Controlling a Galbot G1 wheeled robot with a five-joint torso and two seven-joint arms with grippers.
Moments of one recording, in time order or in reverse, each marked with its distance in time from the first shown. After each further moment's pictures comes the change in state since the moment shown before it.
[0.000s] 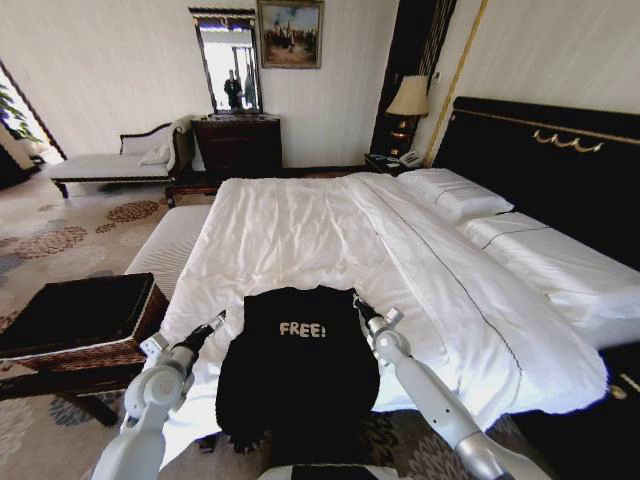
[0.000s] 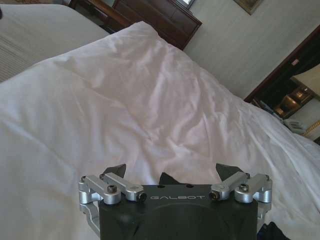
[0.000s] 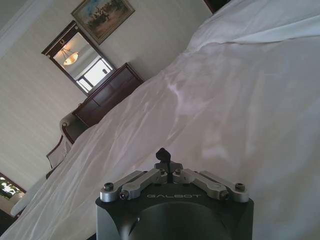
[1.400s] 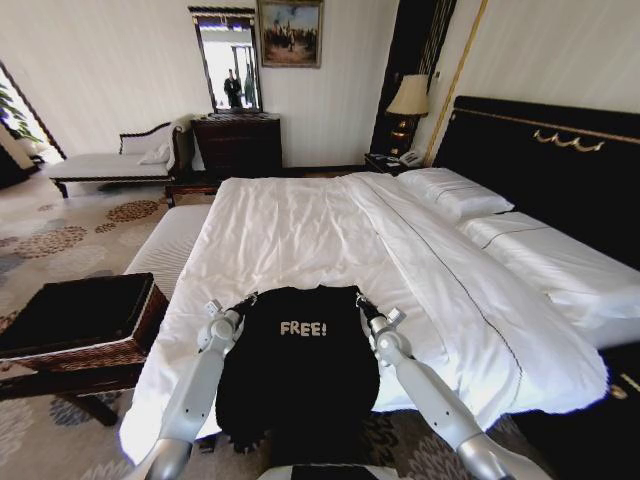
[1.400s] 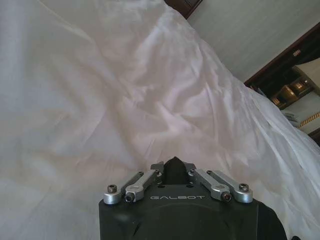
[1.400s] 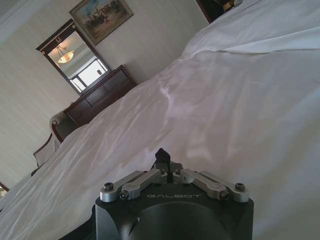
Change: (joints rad) left arm -0.362 -0.119 0.202 0.561 0.062 -0.126 0.140; right arm -0.027 -0.001 0.006 0.001 -0.066 0.037 0.022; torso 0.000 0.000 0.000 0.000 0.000
